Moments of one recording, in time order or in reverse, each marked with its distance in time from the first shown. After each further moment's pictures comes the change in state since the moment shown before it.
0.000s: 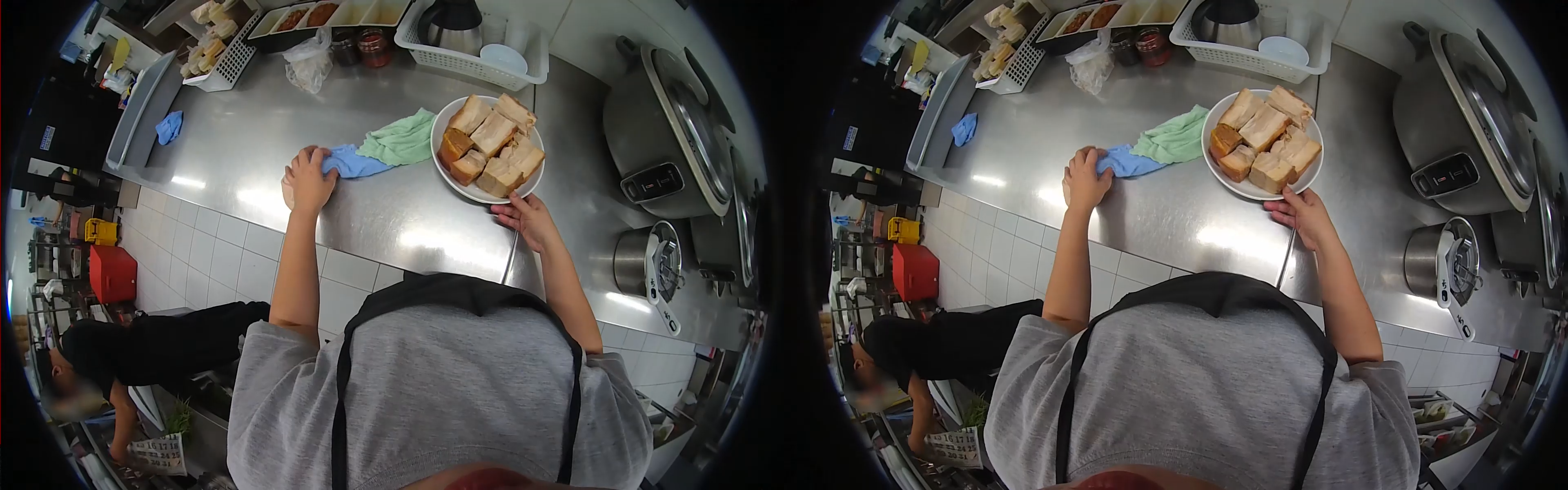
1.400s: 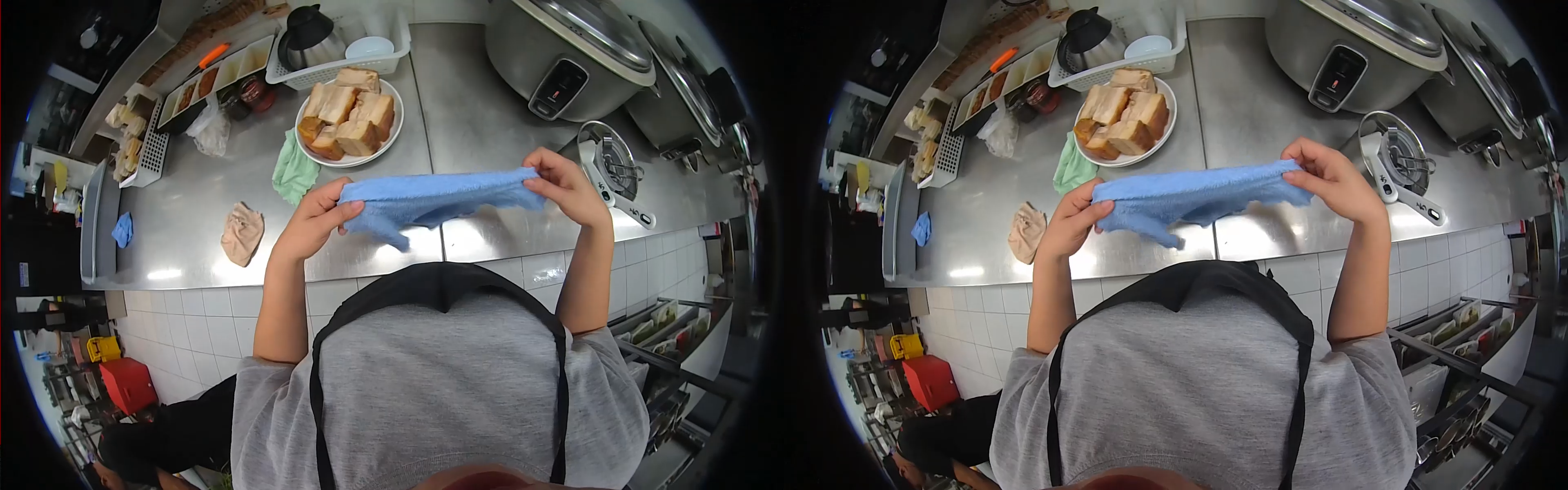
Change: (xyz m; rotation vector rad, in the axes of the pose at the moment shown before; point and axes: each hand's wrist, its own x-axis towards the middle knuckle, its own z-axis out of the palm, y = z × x) left_hand -0.004 0.188 -0.110 -1.420 -1.062 0.176; right_hand -0.168 -0.090 -0.085 -0.504 -0.061 -0.434
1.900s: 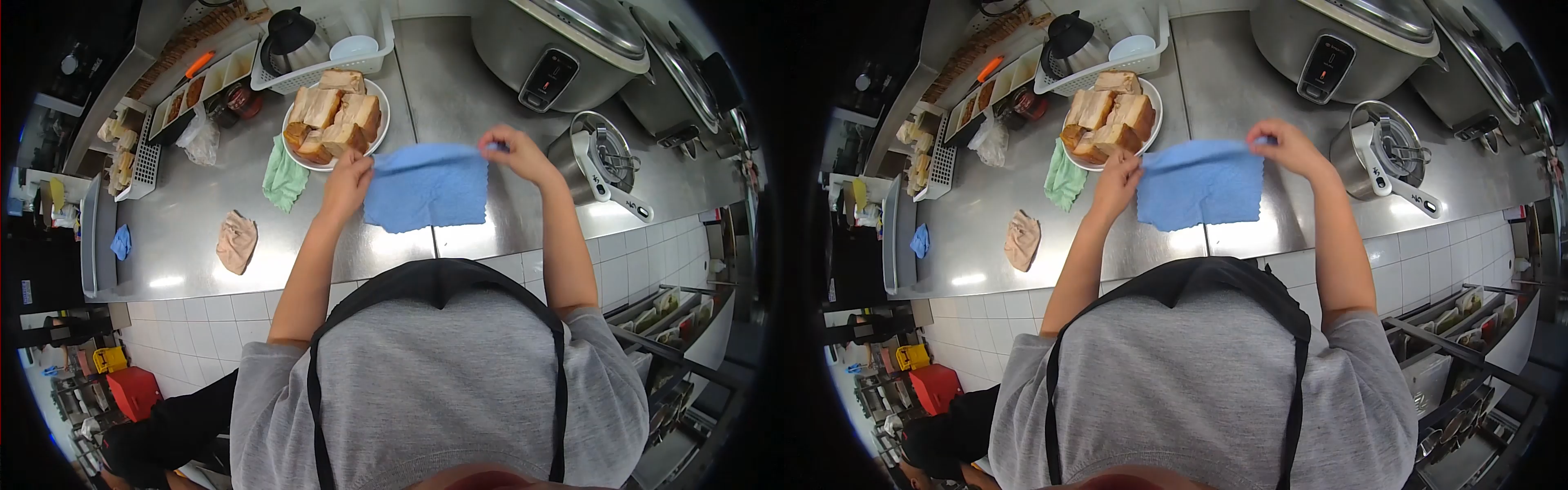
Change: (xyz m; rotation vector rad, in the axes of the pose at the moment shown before) left_hand 0.094 -0.105 -0.011 0.933 0.379 0.319; right_hand 0.072 0.082 -0.018 -0.434 0.095 -0.134
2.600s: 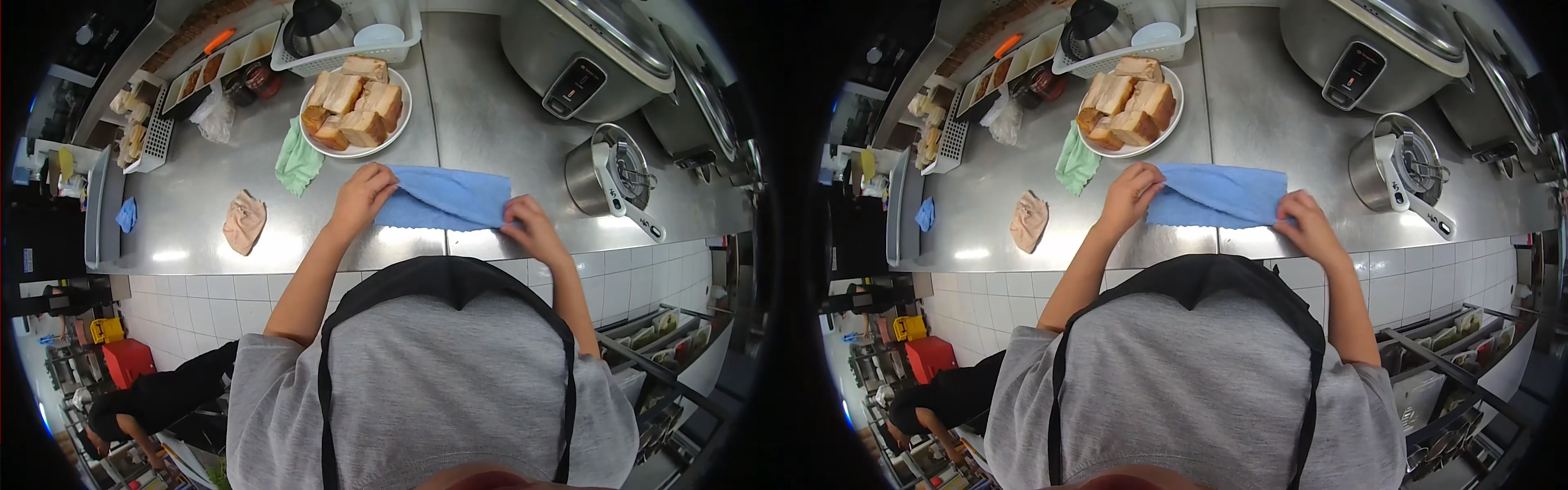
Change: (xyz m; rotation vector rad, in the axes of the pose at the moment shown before) left_hand -0.030 0.035 -0.015 -0.037 -0.036 0.117; right_hand -0.097 -0.009 0.051 -0.255 0.018 0.023
